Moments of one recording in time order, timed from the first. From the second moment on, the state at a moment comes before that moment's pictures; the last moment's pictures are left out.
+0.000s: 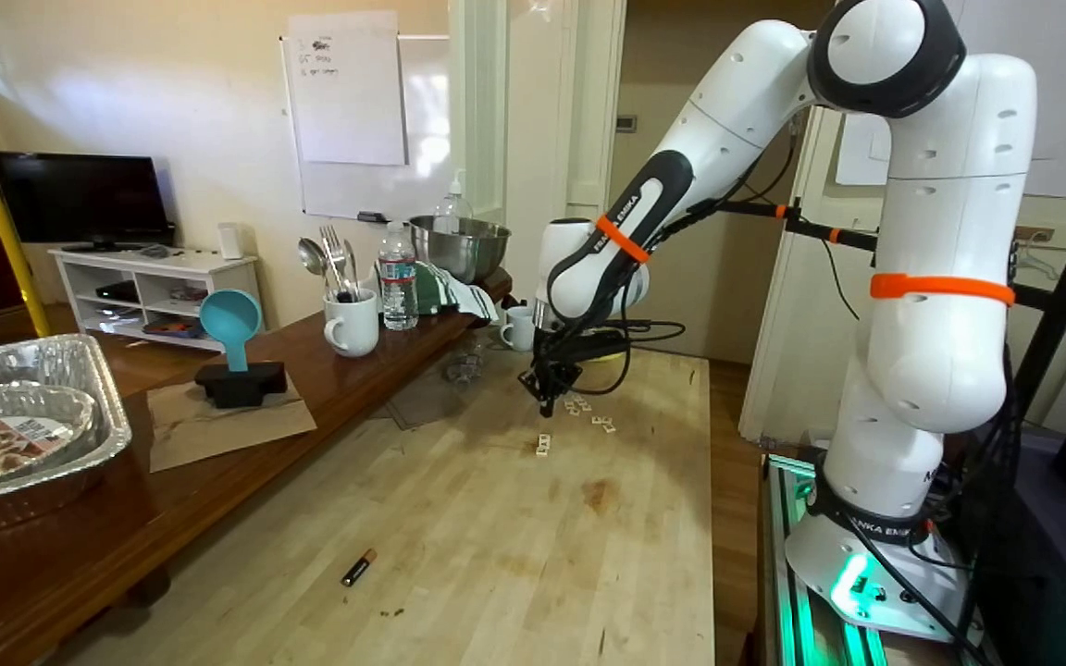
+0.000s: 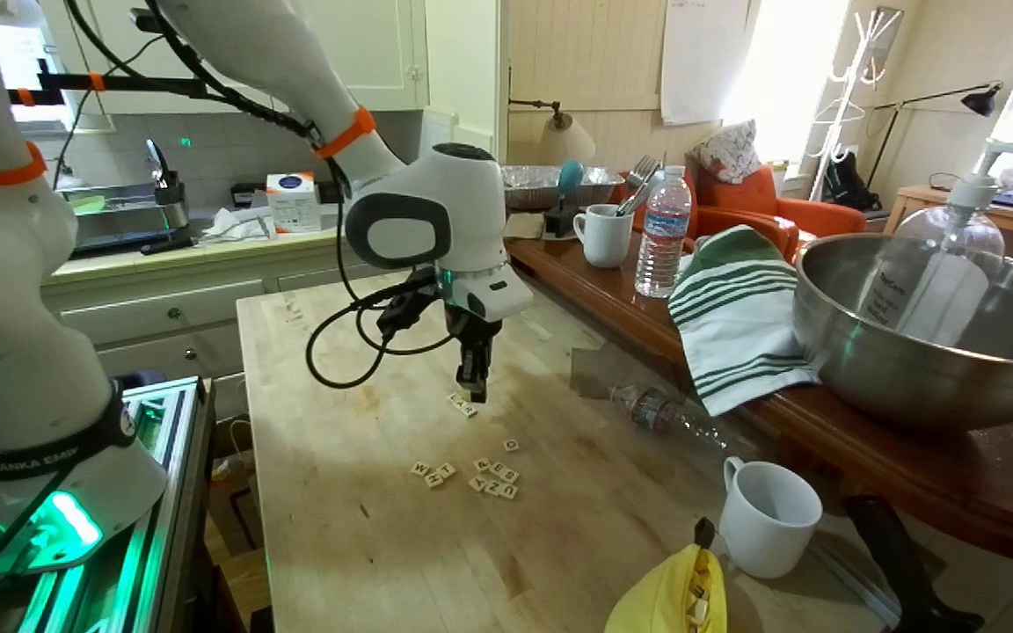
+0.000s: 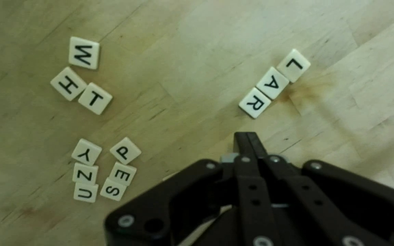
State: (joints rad) arm -0.07 0.11 -0.10 -2.50 0.06 2.67 0.32
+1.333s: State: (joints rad) arm -0.16 0.04 -0.16 -2.57 -0.26 2.74 -0.58
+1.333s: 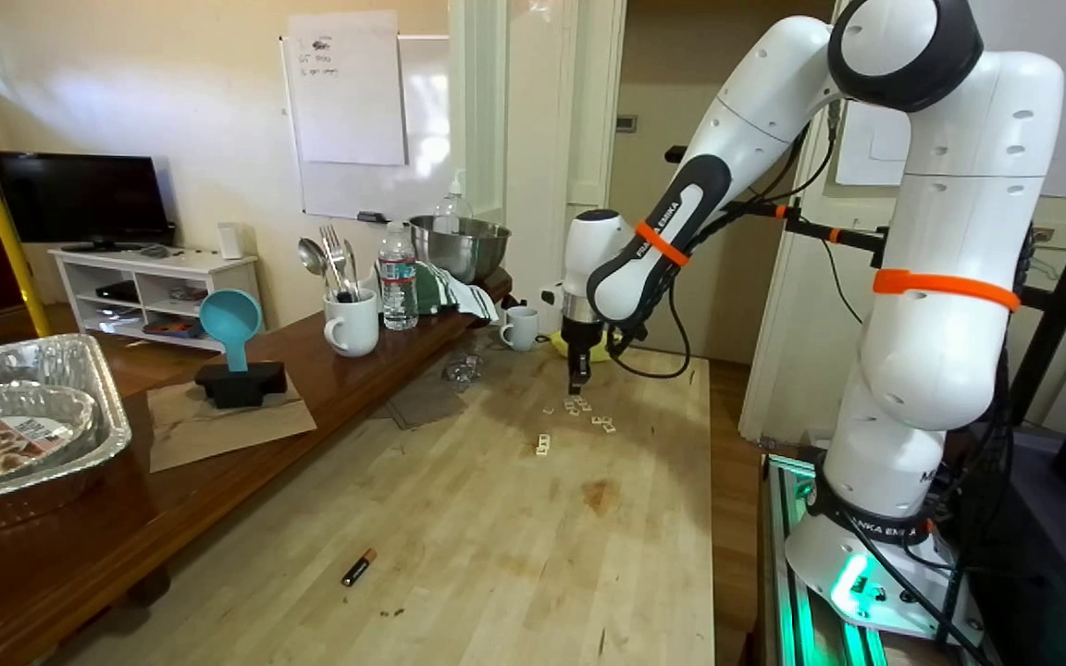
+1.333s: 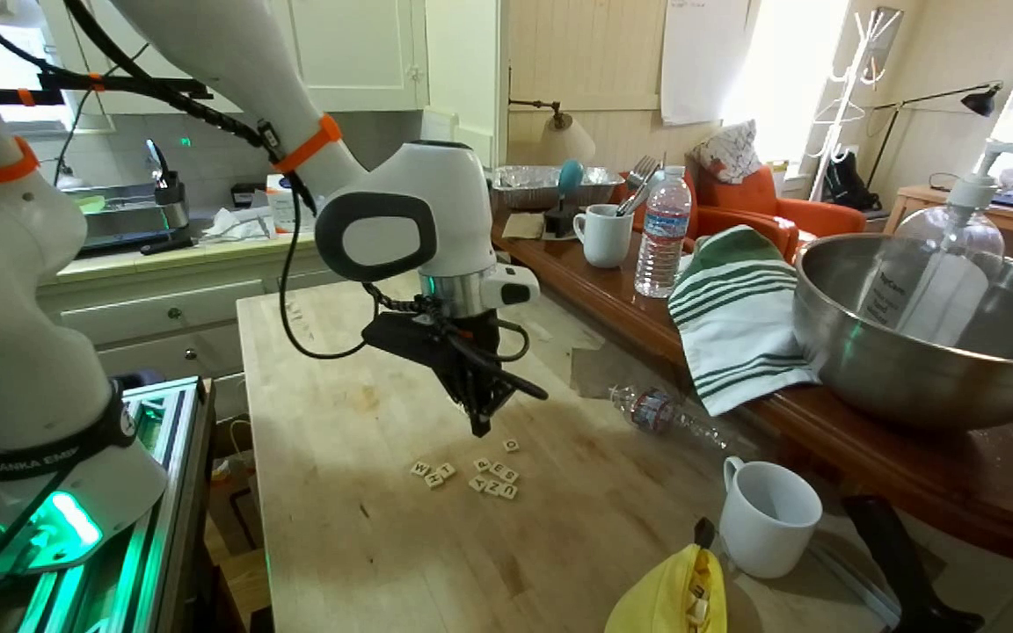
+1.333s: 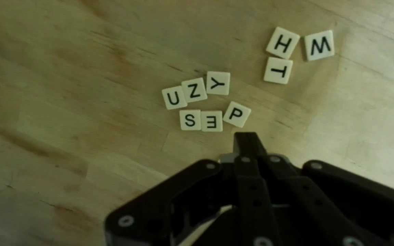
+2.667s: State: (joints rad) arm -0.19 0.17 -0.17 -2.57 -0.36 2.89 -0.90
